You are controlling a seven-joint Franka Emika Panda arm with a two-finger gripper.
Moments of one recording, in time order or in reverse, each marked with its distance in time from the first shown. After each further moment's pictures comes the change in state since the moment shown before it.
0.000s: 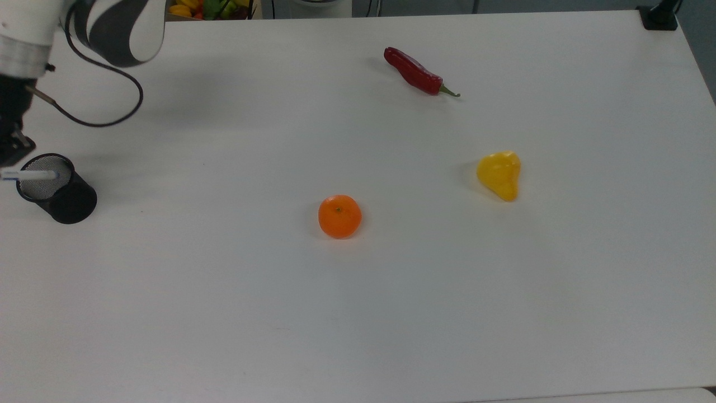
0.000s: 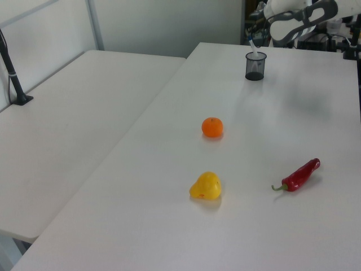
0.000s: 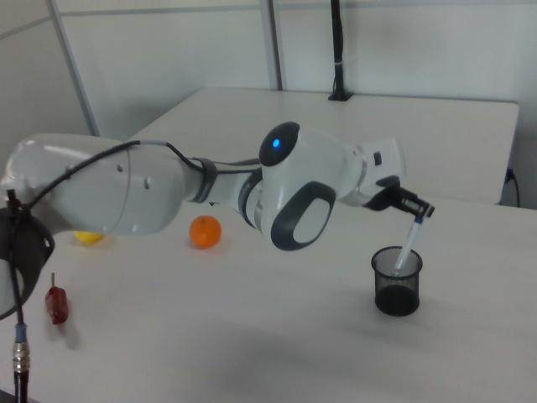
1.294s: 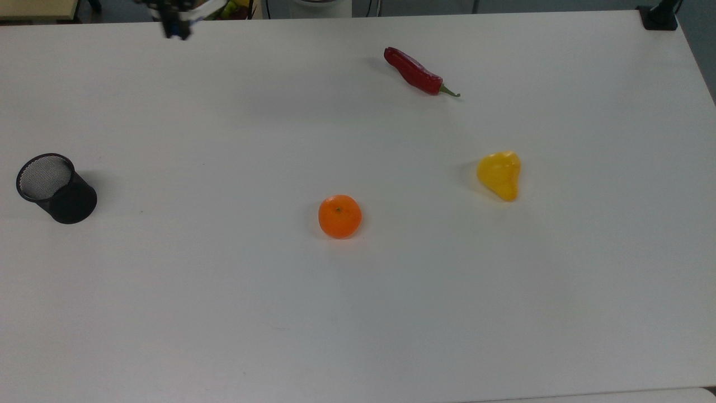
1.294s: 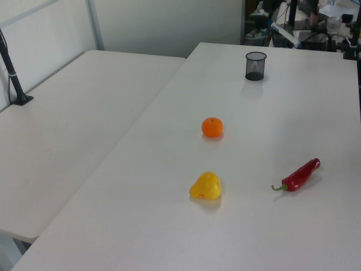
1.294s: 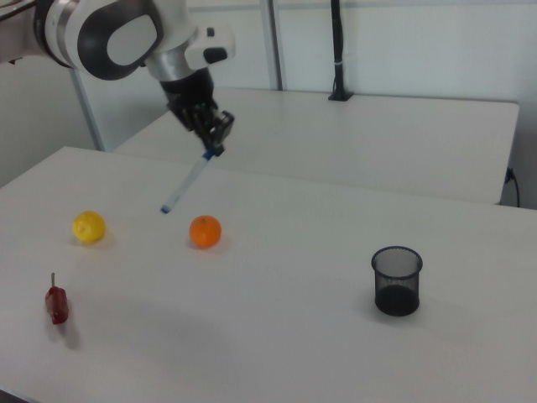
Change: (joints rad) arm 0.302 -0.564 0.030 -0.099 0.069 -1.066 -0.020
